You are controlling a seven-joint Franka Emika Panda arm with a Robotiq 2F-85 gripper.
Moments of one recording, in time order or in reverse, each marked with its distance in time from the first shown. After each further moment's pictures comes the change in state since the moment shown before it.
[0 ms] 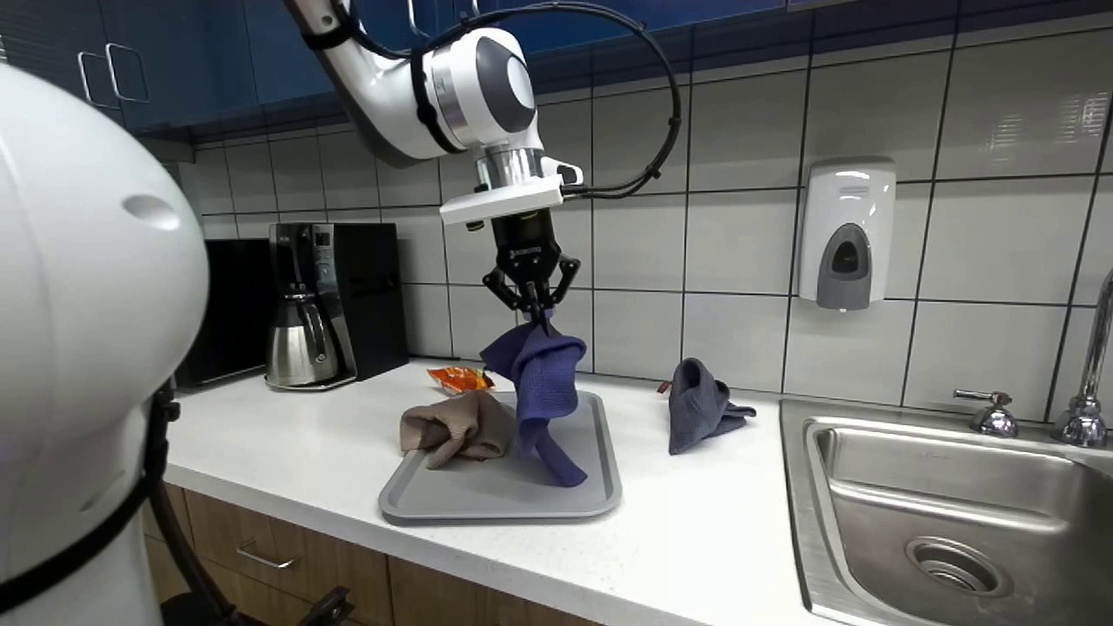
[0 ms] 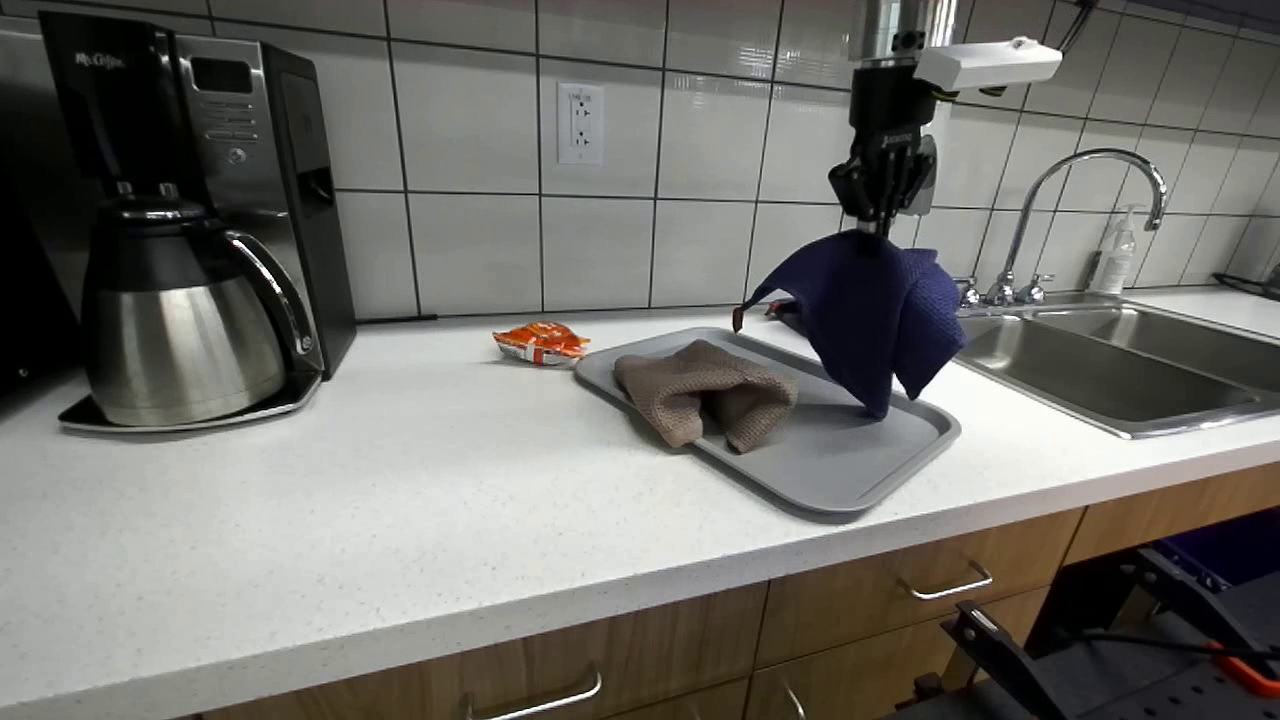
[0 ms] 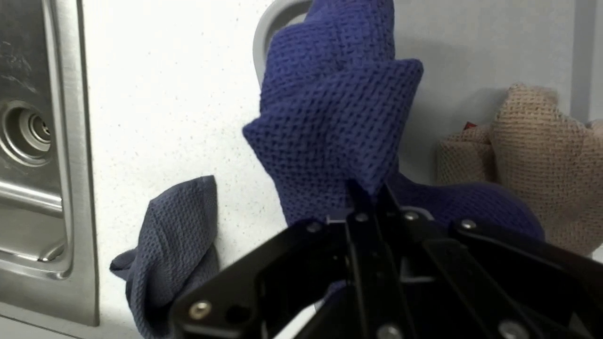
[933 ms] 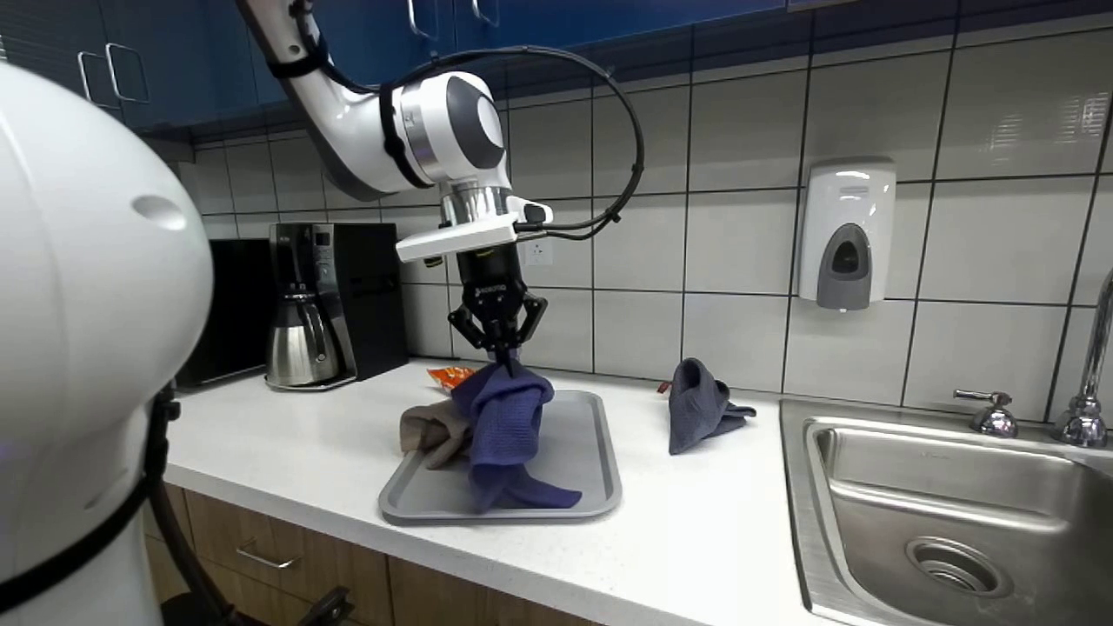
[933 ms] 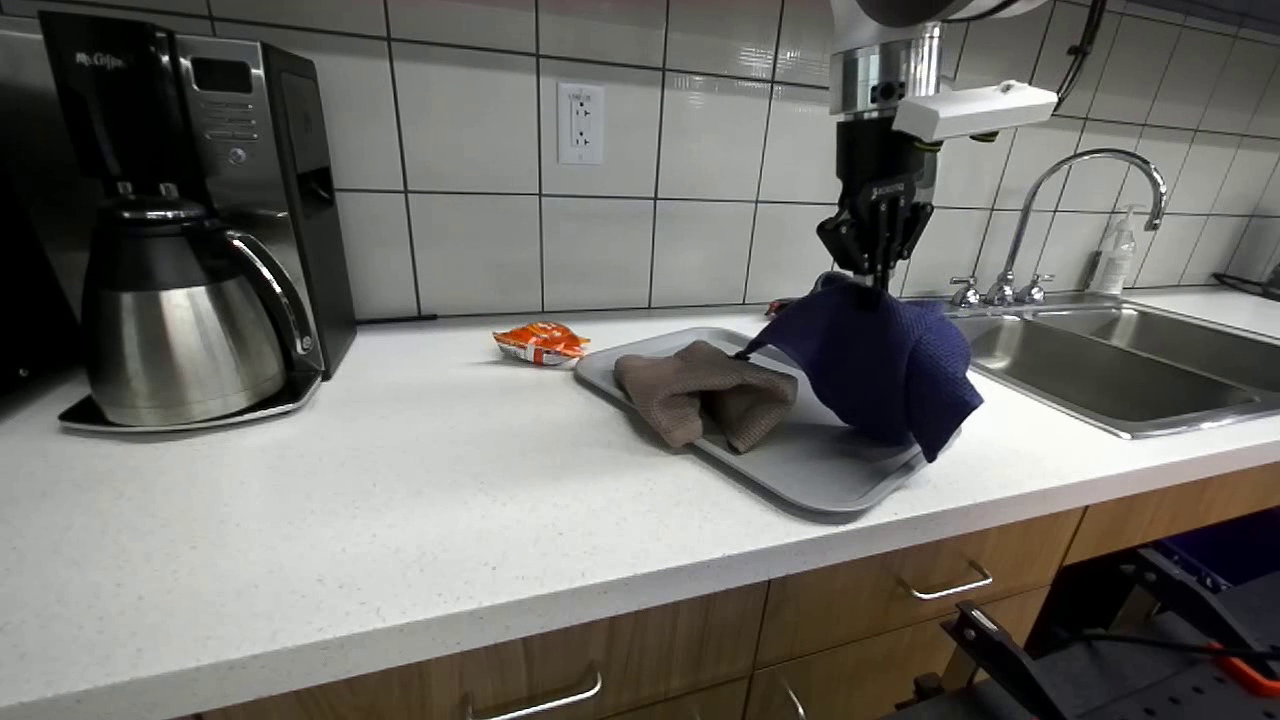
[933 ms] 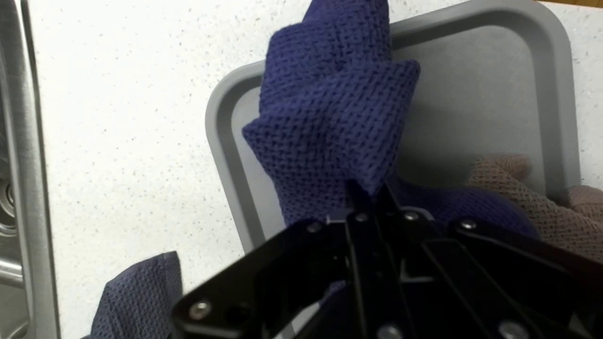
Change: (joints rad) arm 0.017 0.014 0.058 -0.089 -0.010 -0.010 0.145
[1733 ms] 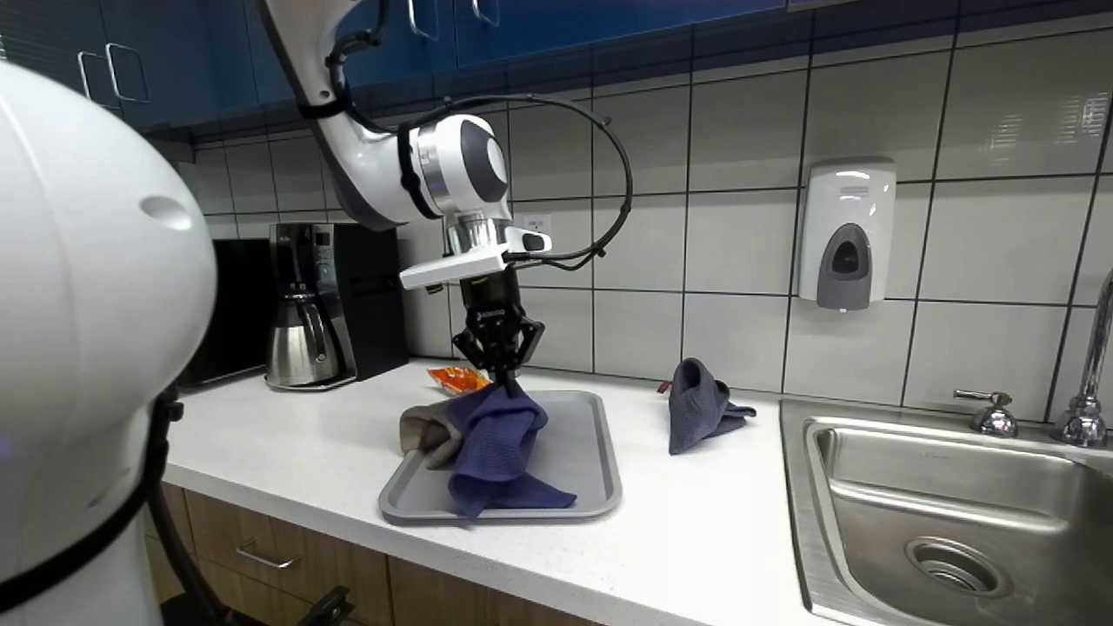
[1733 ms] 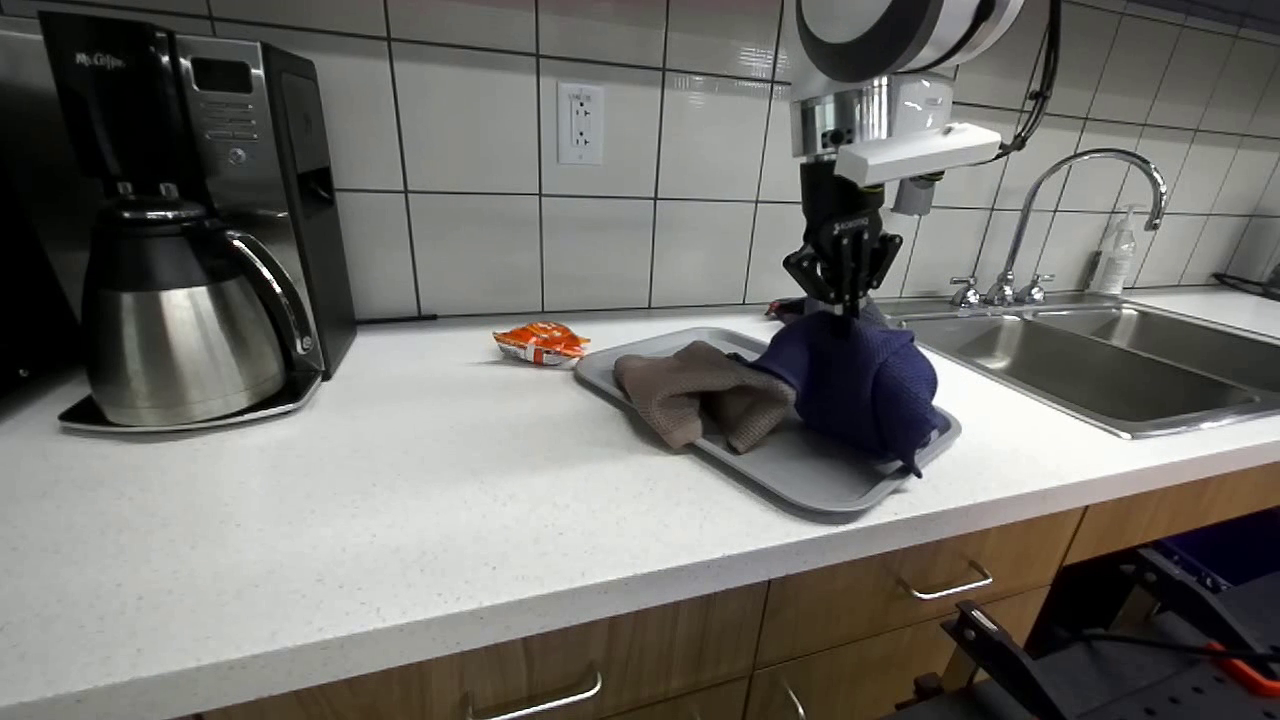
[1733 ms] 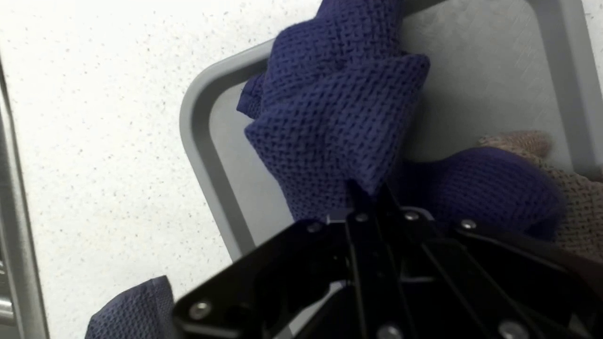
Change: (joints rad) arm 0.013 0.154 0.012 0.090 -0.030 0.000 0.155
